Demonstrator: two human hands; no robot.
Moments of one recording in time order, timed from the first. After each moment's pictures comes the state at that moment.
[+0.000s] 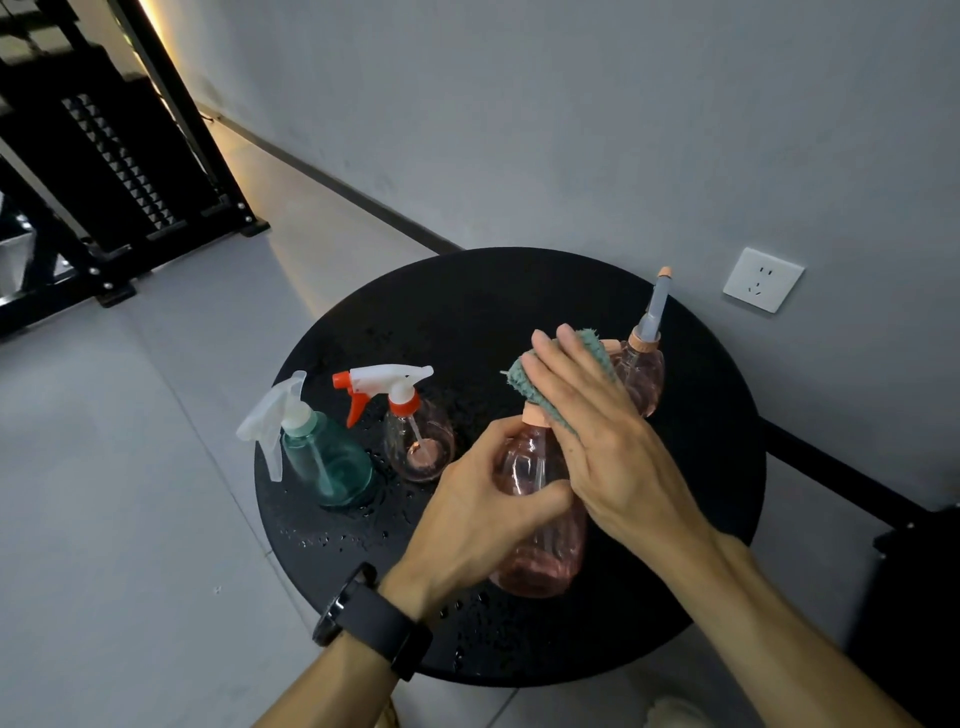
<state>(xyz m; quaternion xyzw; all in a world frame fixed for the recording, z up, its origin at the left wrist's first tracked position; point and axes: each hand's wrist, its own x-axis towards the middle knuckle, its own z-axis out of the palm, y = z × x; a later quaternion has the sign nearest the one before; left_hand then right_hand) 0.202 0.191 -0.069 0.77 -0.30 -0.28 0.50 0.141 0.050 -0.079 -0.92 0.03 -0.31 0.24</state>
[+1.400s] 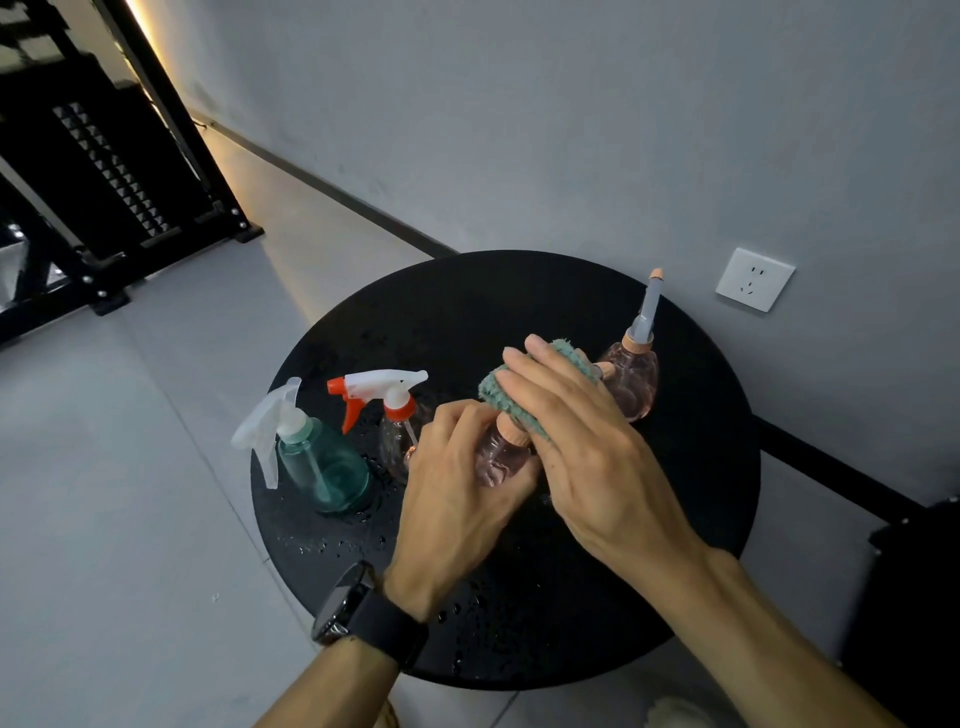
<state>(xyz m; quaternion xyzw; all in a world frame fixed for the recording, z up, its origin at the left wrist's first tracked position) 0.214 0.189 -0.087 0.83 -0.36 -0.02 0.43 0.135 0.068 -0.063 -0.91 0.00 -0.34 0.22</state>
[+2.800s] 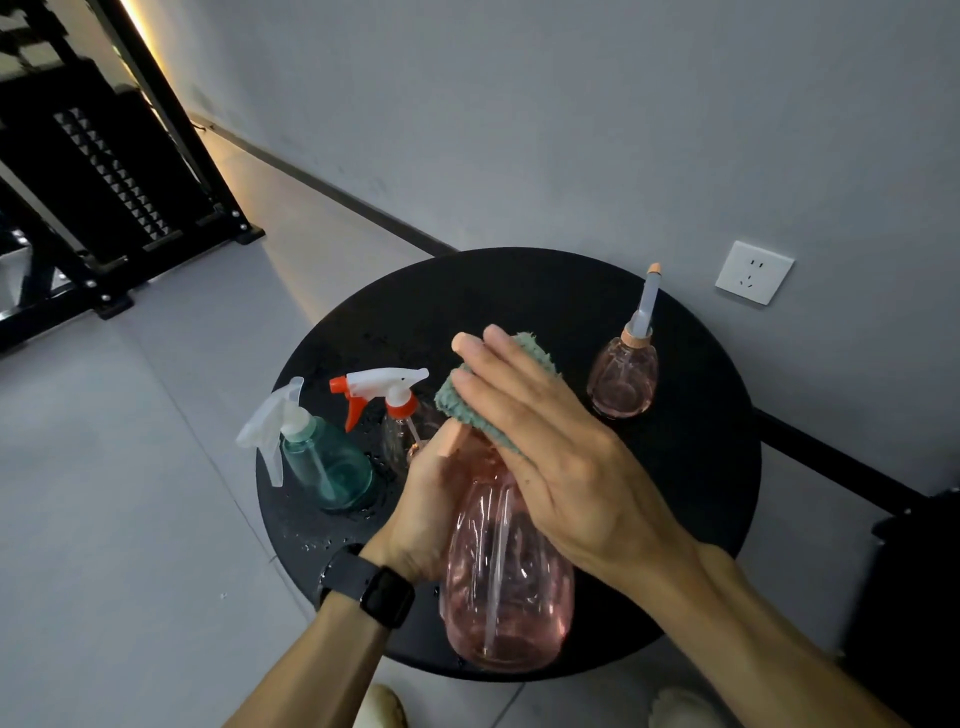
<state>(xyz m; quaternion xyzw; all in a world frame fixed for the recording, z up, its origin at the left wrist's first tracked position) 0.200 0.187 -0.042 0.50 -0.17 -0.39 0.75 0.135 0.089 -0.042 -0.89 -0.08 -0.35 0.28</state>
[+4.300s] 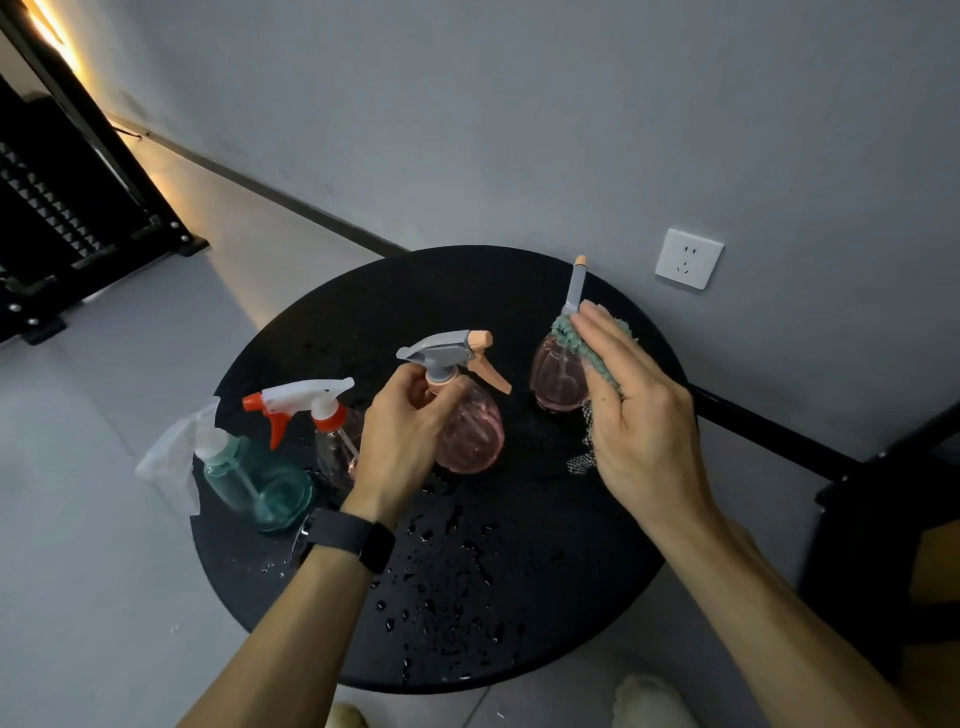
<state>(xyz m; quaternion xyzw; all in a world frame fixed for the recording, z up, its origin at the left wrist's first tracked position) 0.243 0.136 -0.084 0.79 -0.24 -0.16 0.54 0.099 0.006 -0.067 -0.83 0.21 -0.41 0.33</state>
